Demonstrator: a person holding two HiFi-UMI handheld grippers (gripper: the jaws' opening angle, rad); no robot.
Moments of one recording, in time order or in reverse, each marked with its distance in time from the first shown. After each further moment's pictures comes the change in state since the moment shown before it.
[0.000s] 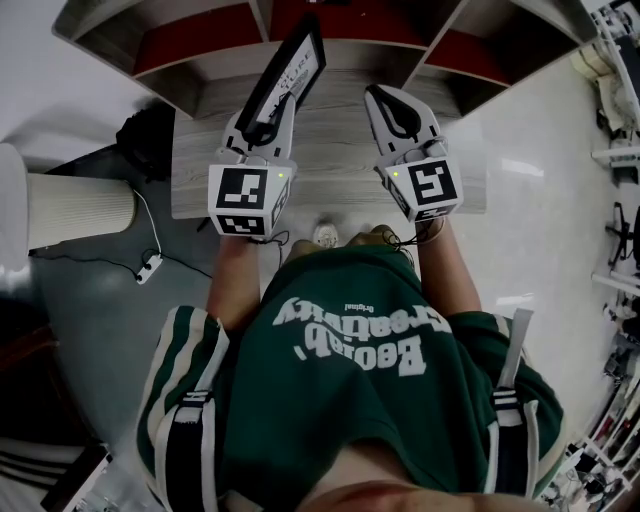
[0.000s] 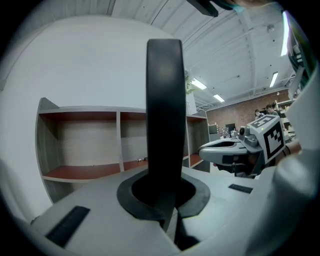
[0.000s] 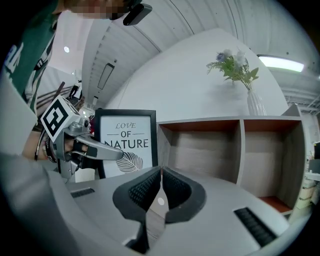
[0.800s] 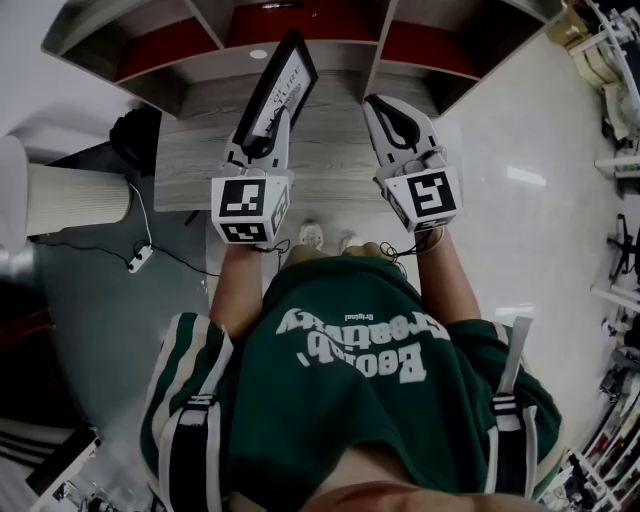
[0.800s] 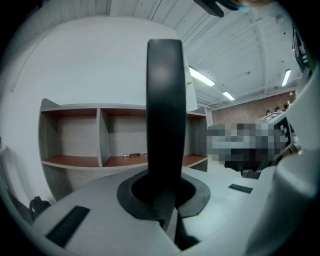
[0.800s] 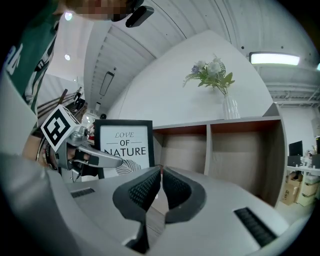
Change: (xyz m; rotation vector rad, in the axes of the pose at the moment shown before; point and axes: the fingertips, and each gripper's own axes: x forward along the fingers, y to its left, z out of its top) left arm 0.028 -0.091 0.000 -0.062 0.037 0.098; right arm -0.076 -0.072 -0.009 0.032 -0.023 0.036
